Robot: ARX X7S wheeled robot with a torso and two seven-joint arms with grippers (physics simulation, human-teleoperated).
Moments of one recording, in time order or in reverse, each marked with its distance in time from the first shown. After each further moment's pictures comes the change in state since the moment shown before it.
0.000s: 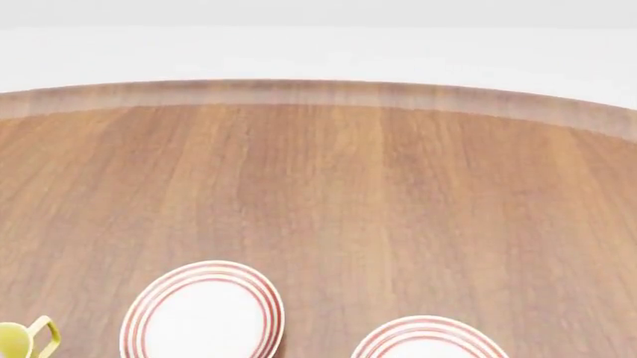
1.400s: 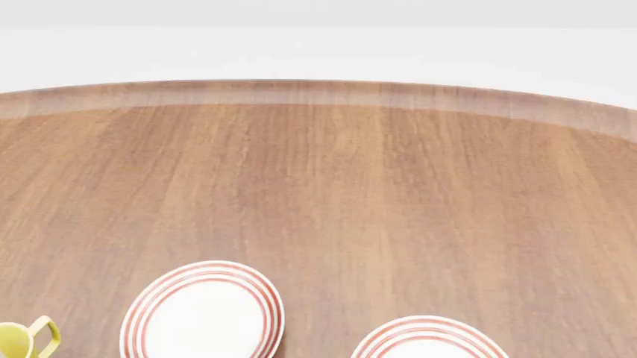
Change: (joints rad) left arm -0.235 0.050 0.140 -0.276 0.020 0.023 0.068; right arm 0.004 0.041 -0.045 -0.006 0.024 -0.005 0.050
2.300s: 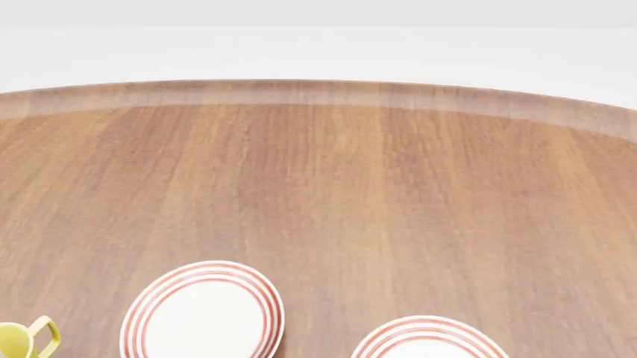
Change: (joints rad) left arm -0.152 0.057 0.058 -0.260 -0.010 0.100 0.066; right arm 0.004 0.016 -0.017 0.002 0.007 -0.003 0.022
